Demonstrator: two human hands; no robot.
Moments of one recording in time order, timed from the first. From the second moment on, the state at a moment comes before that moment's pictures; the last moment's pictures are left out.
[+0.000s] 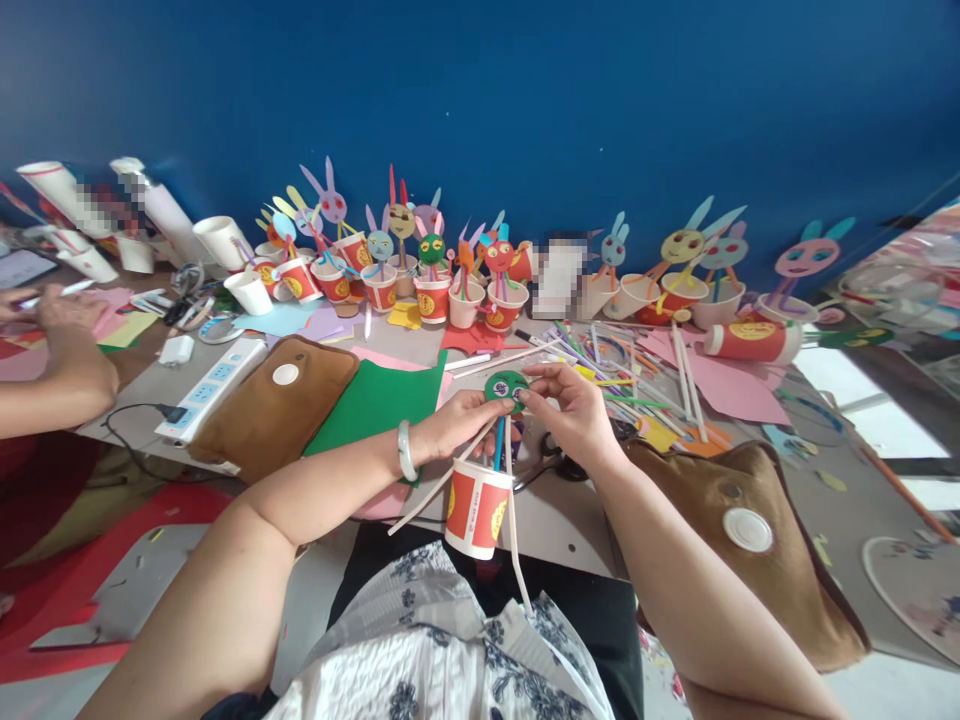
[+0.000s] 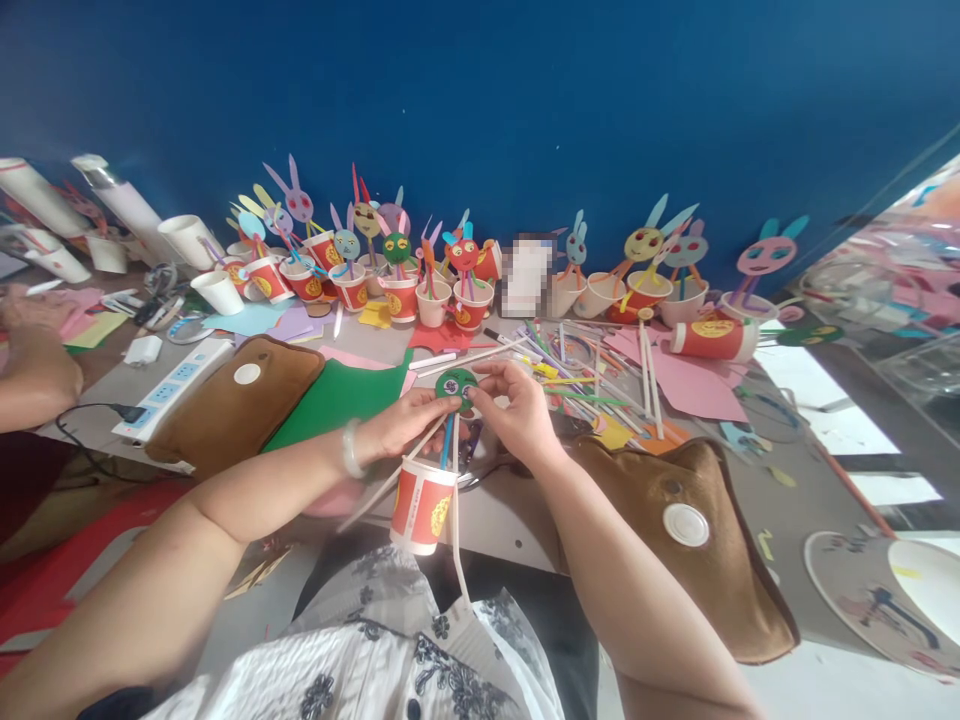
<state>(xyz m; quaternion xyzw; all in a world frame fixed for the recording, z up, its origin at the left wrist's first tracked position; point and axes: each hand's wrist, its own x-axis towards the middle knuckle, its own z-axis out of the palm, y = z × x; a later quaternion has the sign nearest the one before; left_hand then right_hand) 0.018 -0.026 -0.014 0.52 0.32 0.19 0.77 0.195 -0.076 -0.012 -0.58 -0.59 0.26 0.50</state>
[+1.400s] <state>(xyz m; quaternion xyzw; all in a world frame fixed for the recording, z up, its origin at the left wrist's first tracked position) 0.007 0.006 -0.010 0.49 0.37 0.31 0.72 0.189 -0.079 -0.010 -0.57 -0.53 0.38 0.50</state>
